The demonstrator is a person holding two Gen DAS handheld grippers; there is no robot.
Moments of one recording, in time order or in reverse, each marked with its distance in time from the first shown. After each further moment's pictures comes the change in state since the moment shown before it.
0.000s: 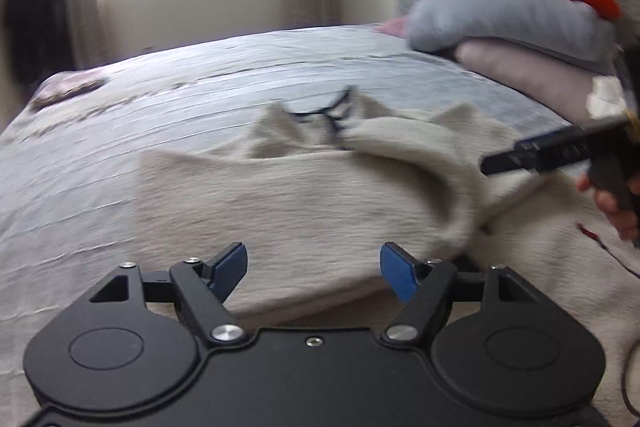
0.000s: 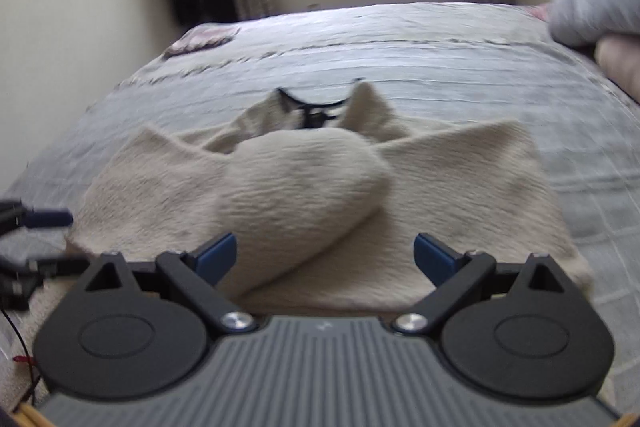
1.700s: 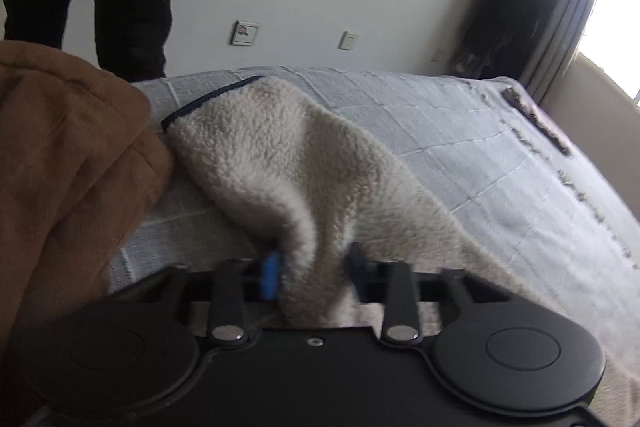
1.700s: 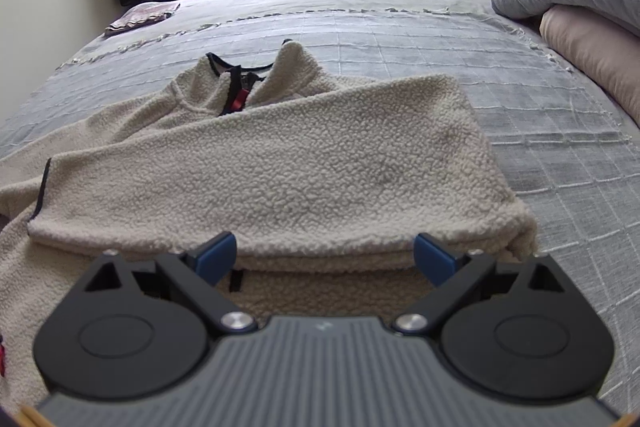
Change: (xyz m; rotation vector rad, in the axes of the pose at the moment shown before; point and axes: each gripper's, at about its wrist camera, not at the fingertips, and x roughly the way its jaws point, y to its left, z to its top) left arm -0.058 0.331 -0.113 -1.028 -0.156 0.863; right arm -0.021 -0.048 -0.034 0.097 0.034 -0.187
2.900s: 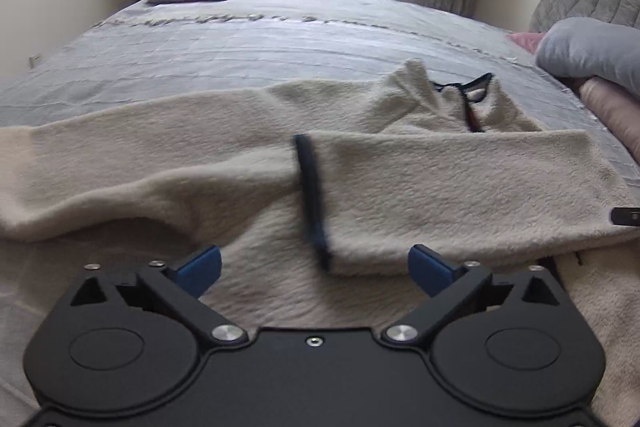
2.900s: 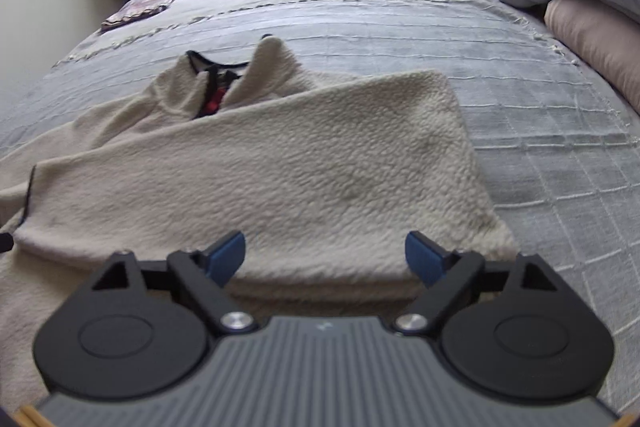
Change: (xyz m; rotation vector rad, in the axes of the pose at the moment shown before) left arm -0.182 -0.169 -0.192 0.775 0.236 -0.525; right arm 0.010 -0.021 0.017 -0.008 0.063 0.041
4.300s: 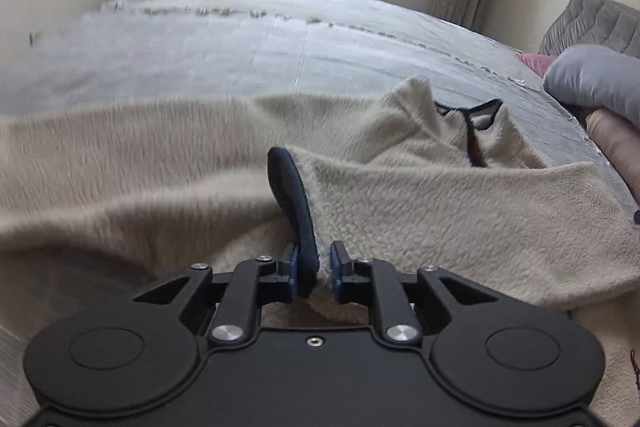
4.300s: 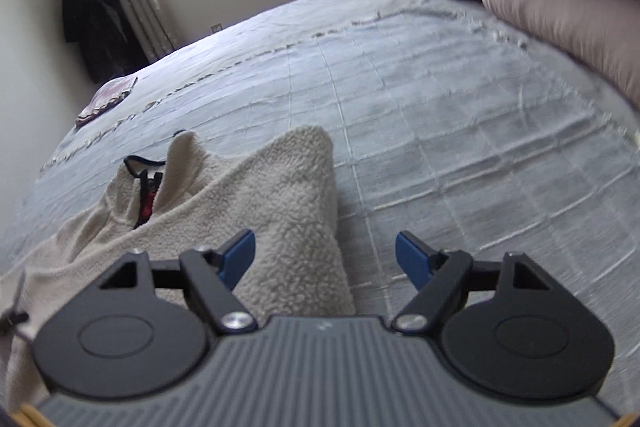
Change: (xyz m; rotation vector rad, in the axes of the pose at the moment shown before) left arm 0.037 -0.013 0.020 -0.100 0.005 -0.053; right arm 0.028 -0.134 0.037 0.297 -0.070 0.071
